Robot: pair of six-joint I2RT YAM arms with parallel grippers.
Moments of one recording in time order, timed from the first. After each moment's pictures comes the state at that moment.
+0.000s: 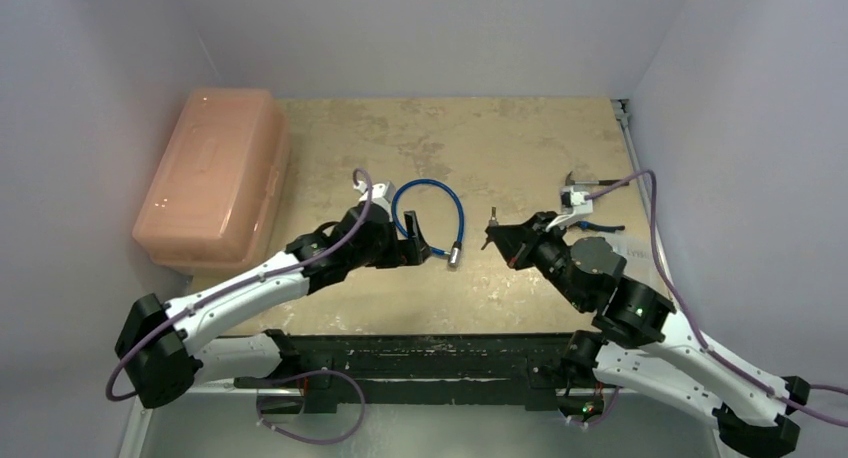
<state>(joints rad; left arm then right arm) -0.83 1.11 0.81 -0.34 -0.08 -0.82 0.96 0.61 0.76 -0.30 0.39 0.66</state>
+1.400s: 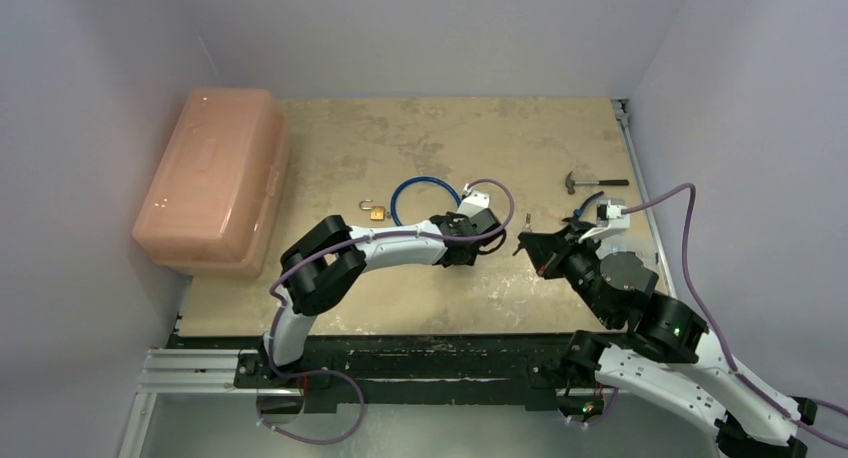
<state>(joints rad) -1.07 2.05 1.45 -0.50 -0.52 -0.66 0.96 0.44 0.80 -0.55 0.53 0.67</state>
